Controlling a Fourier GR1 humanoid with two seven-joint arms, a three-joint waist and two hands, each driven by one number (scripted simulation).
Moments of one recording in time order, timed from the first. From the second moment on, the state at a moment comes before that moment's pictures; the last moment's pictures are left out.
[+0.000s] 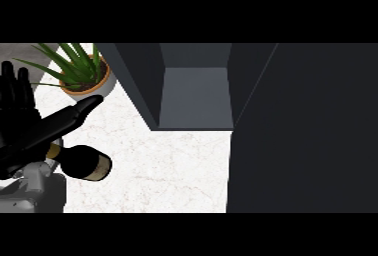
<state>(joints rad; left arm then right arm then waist) -0.27 0.02 0.12 -1.92 -0.08 0.56 0.26 0.16 -0.10 0.05 -2.40 -0.19 0.17 0.34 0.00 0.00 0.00</state>
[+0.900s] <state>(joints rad) -0.04 0.03 0.14 -2.03 -0.06 0.56 0.24 0.13 -0.08 0.01 -2.40 -0.21 0.19 0.37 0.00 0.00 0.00</state>
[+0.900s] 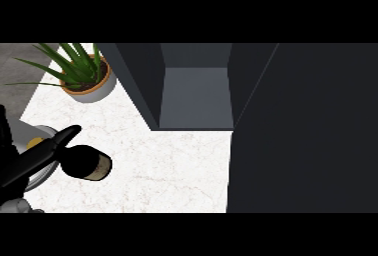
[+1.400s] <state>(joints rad) 0.09 0.01 0.16 -2.01 0.00 0.52 0.16 0.09 -0.08 0.00 -2.40 -0.20 0.18 0.42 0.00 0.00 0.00</state>
